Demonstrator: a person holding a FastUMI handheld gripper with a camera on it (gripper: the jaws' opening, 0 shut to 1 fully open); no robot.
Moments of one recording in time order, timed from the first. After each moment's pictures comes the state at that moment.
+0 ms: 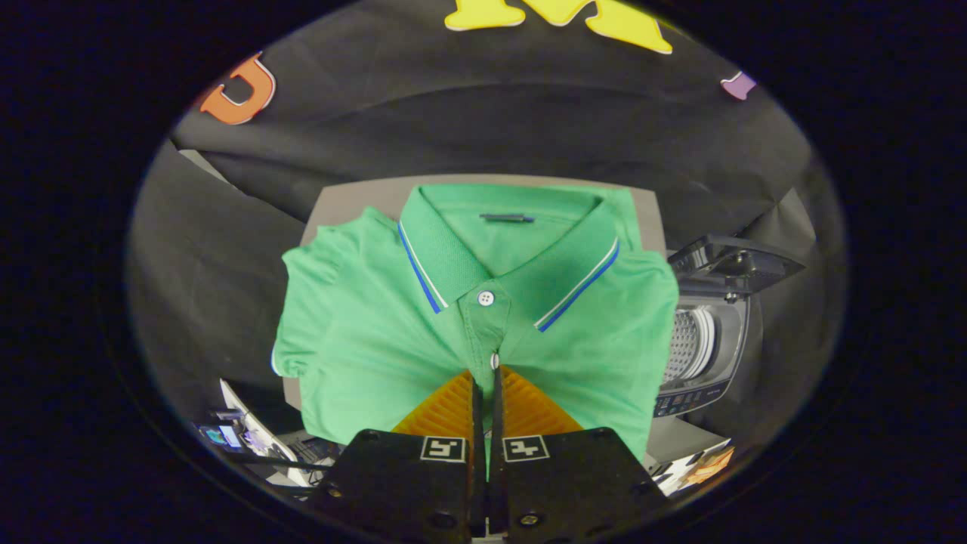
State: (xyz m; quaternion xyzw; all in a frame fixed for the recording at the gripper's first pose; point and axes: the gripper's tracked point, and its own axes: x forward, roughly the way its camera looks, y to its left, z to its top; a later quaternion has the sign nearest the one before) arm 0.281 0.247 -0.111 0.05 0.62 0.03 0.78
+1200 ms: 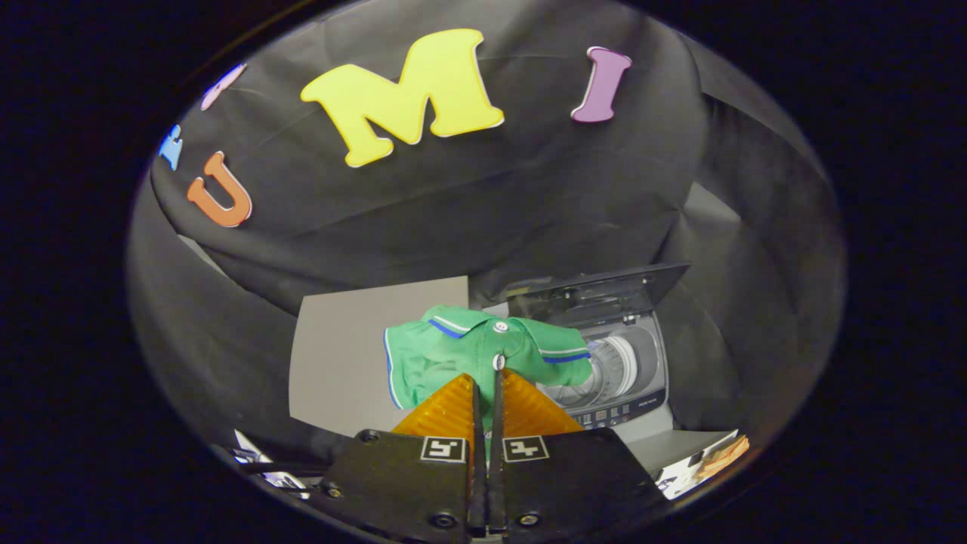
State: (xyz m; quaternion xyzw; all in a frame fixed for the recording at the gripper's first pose) arm 0.243 0.050 0.015 0.11 0.48 -0.06 0.87
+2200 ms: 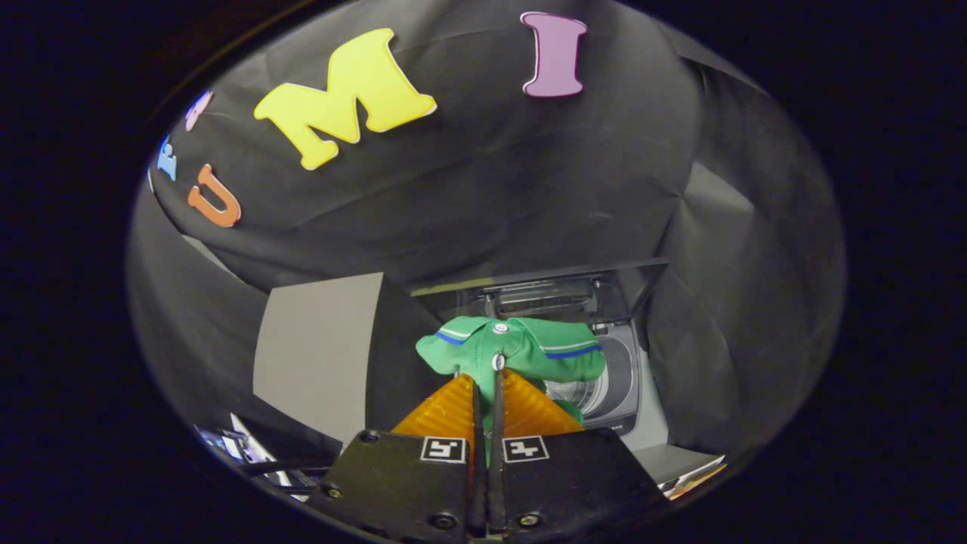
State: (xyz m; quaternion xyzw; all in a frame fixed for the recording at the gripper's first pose) arm 0.253 -0.092 -0.064 0.12 0.50 0.00 0.86
